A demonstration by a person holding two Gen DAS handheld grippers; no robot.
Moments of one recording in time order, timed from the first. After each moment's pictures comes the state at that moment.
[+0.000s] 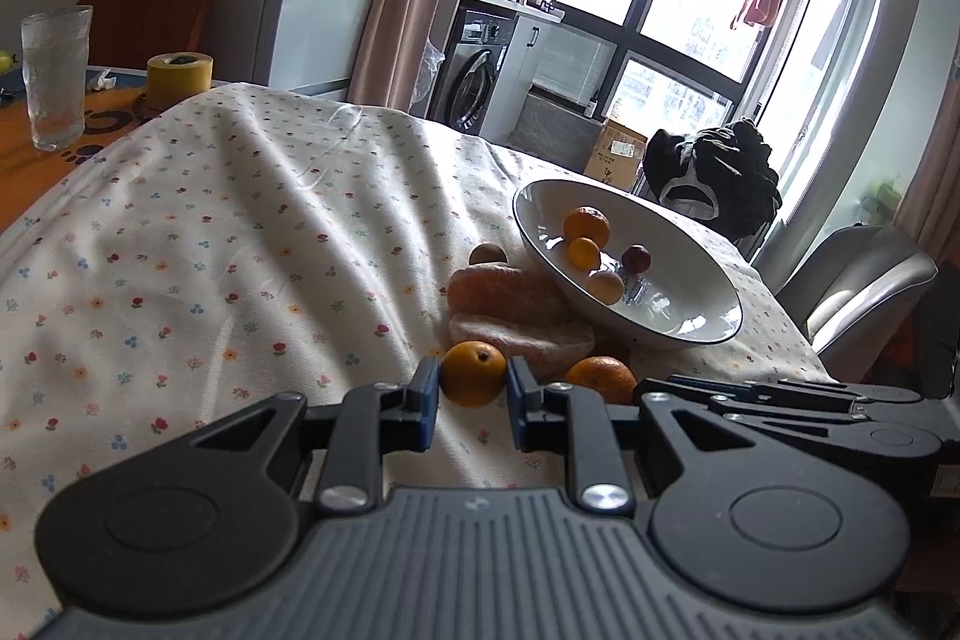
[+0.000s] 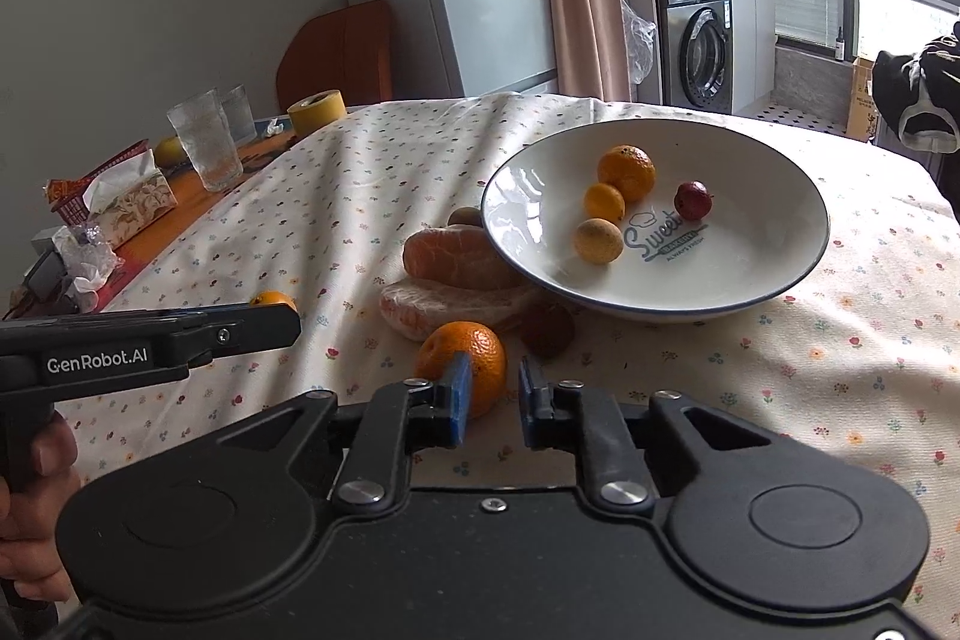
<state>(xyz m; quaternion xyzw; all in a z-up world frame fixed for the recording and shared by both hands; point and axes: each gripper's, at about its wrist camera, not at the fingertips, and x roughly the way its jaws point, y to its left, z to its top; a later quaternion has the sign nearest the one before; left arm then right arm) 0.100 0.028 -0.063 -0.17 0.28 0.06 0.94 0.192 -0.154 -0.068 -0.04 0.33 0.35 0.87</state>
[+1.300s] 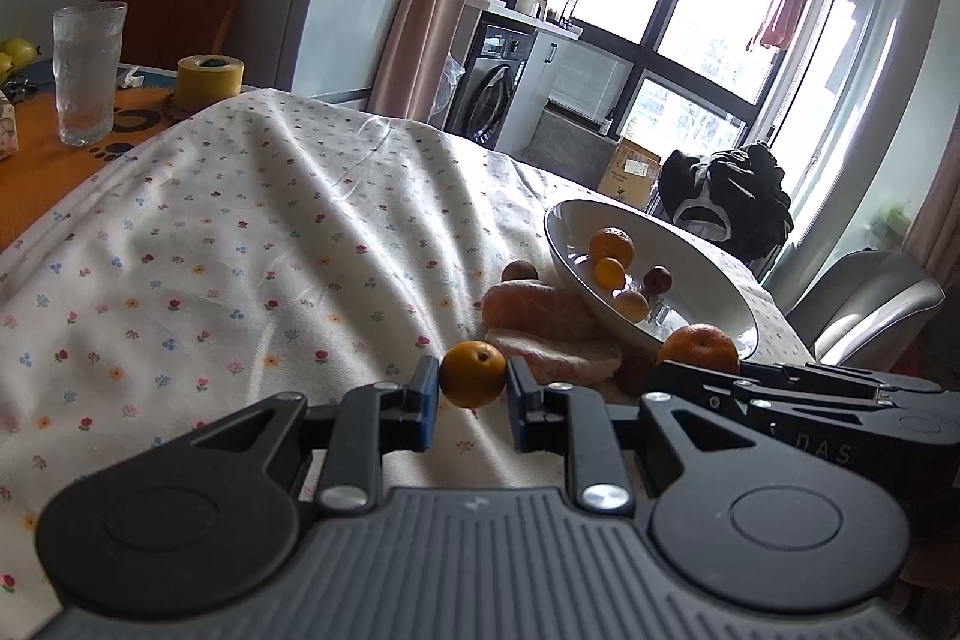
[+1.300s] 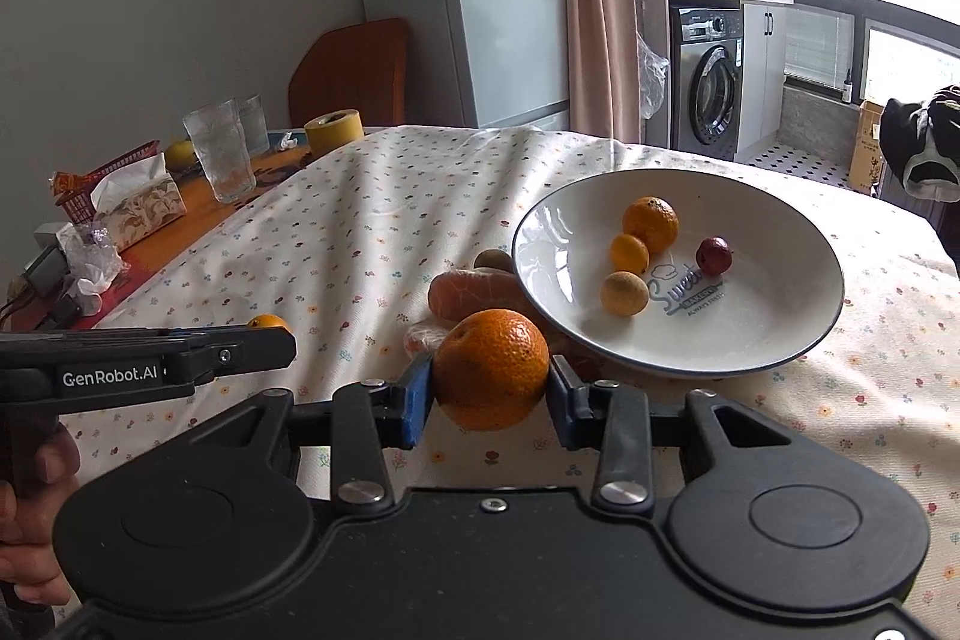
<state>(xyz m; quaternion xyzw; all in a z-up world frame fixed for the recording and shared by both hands) 0.090 0.041 -0.059 -0.18 0.27 0.08 0.94 0.183 -0.142 -0.050 -0.06 0.30 0.36 0.88</state>
